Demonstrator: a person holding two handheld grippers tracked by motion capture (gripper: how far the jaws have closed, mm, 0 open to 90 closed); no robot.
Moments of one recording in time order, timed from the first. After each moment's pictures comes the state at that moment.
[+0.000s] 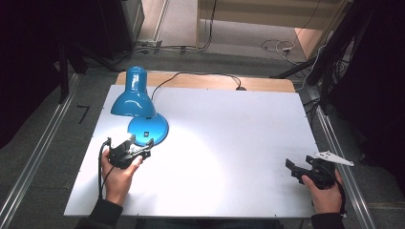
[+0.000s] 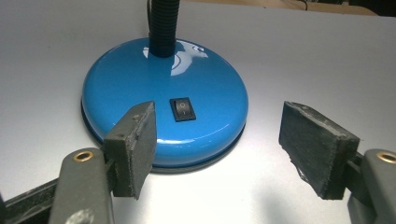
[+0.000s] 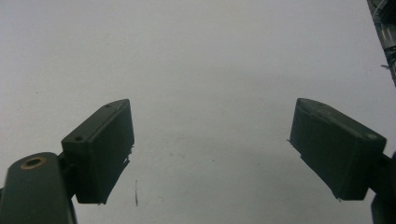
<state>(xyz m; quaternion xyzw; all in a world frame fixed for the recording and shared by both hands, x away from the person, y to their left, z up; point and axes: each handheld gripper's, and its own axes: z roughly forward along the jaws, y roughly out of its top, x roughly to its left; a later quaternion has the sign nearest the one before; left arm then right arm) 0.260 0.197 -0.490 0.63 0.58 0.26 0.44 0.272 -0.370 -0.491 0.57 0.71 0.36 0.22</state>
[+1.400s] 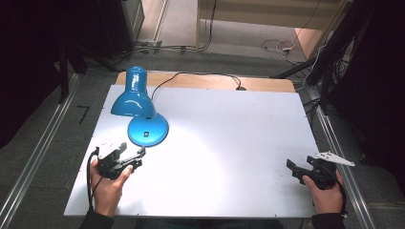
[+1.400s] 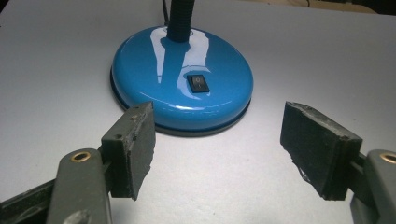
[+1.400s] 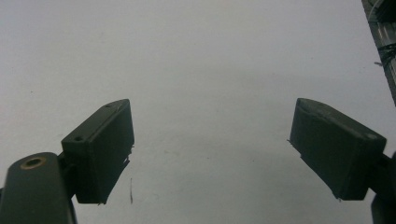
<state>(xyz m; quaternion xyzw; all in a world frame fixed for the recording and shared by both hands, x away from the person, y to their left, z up) 0.229 0.212 -0.486 0.63 0.59 0.26 0.44 0.271 -0.373 -0.492 0.57 0.71 0.36 0.22</state>
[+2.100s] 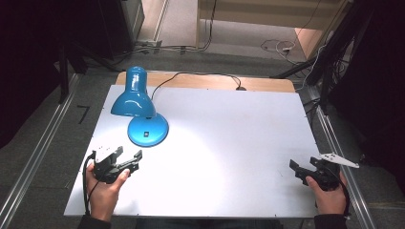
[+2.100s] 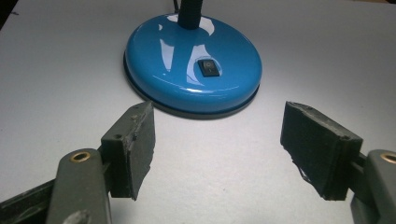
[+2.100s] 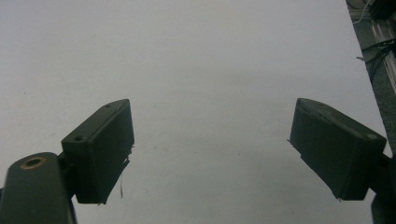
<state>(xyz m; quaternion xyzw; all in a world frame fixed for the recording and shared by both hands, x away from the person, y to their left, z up) 0.217 0.218 -0.488 0.63 0.60 0.26 0.42 0.268 -0.381 -0.491 0.58 0.70 0.36 0.22</state>
